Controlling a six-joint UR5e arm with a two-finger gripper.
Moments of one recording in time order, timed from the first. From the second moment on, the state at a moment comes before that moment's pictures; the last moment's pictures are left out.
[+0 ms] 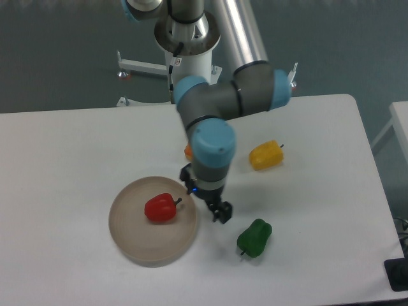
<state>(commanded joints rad) 2.23 -2.11 -1.31 -1.29 1.49 1.25</state>
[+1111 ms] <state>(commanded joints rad) 2.43 -2.01 -1.31 -1.41 1.56 1.66</state>
